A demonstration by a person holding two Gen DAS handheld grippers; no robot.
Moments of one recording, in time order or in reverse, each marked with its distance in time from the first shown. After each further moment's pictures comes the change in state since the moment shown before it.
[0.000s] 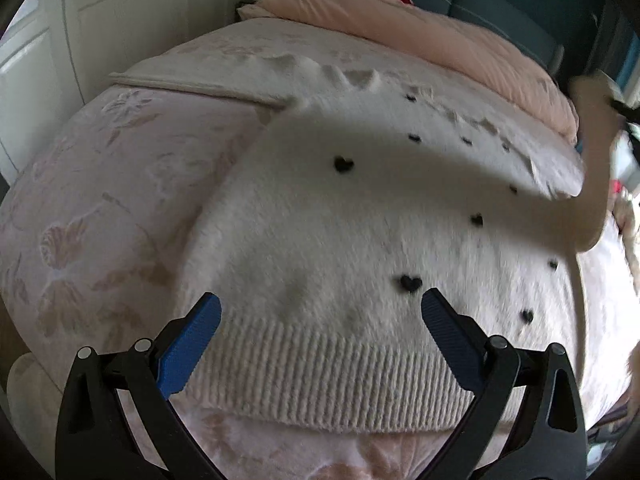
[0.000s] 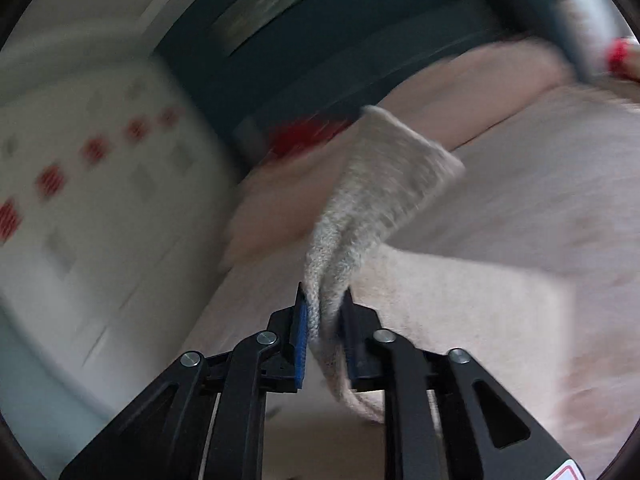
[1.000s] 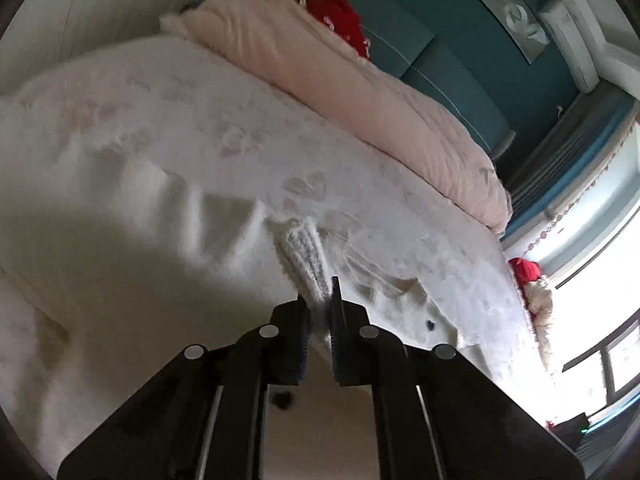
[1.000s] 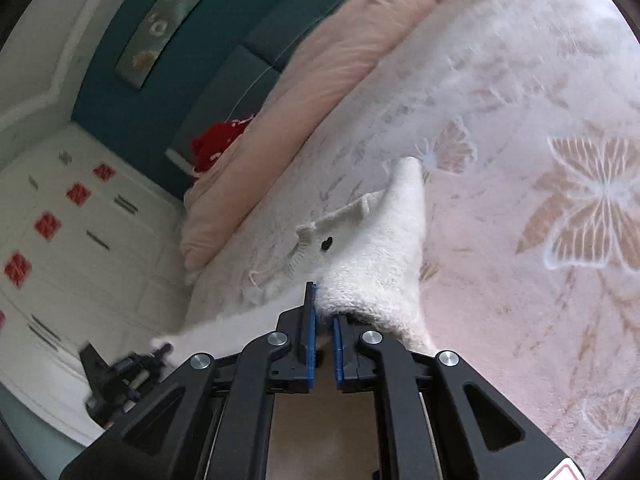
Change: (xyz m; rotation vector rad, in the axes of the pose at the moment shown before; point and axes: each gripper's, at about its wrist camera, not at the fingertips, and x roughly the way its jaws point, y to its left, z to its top) left arm 0.145 -0.071 0.220 -0.133 -0.124 -0.364; right arm -0.003 -0.122 -0.107 0.364 -0.034 -0.170
